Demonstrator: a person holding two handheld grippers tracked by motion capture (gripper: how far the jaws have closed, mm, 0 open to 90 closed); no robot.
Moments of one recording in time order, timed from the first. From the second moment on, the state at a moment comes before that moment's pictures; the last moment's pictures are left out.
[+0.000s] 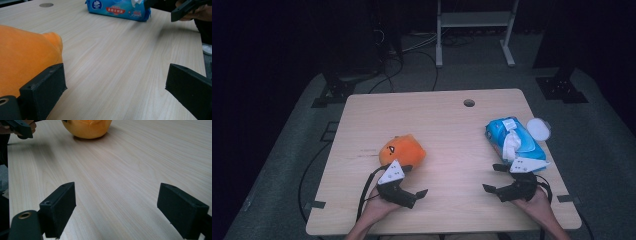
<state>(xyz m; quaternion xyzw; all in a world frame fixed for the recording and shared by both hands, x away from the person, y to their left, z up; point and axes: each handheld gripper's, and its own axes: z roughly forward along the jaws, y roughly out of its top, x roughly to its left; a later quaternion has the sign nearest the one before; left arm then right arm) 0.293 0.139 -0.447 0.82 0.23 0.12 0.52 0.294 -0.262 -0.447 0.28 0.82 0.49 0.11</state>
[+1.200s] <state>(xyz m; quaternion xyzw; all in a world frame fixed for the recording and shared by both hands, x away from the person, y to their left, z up) 0.358 0.210 -0.416 0.79 0.31 0.16 0.50 0.295 -0.263 -0.448 0.28 0.82 0.49 0.10</state>
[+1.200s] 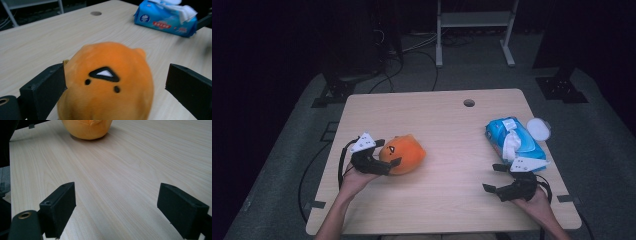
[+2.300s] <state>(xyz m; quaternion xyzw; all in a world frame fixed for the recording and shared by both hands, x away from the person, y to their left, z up) 0.342 0.150 -0.406 0.80 0.24 0.11 0.53 0.293 -0.273 -0.443 0.29 0.81 0.50 0.11</state>
